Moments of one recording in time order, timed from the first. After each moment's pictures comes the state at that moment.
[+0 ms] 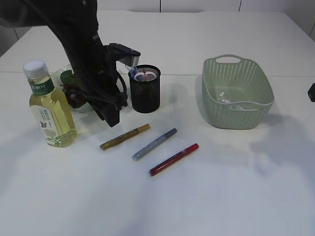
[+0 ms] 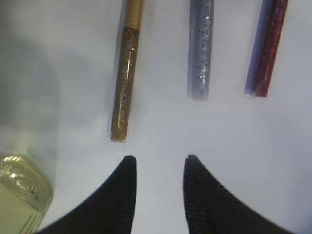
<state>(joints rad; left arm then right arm) -0.48 2.10 -1.75 -0.12 1.20 0.34 -0.06 1.53 -1.17 0.08 1.22 0.04</state>
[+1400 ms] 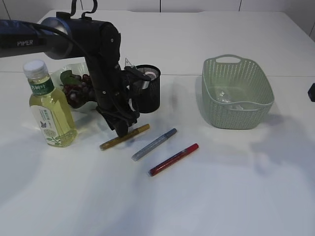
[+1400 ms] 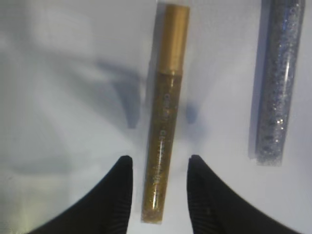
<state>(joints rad) -0.48 2.35 -1.91 -0.06 1.17 0.37 -0.06 1.53 -1.17 0.08 1.22 0.04</state>
